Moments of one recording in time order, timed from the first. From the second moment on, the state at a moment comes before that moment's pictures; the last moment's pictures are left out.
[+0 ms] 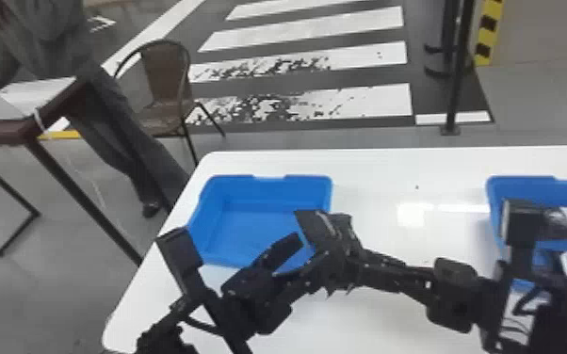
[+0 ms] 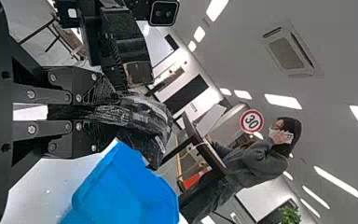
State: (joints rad) left arm 0.60 0.07 0.15 -2.40 0.63 0.63 -0.32; right arm 0.01 -0.26 0.37 -1.77 -0.71 0.57 0.84
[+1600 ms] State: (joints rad) left arm 0.61 0.07 0.15 -2.41 0.59 0.50 -0.29; right arm 0.09 -0.25 0.26 -1.84 -0.73 0.49 0.73
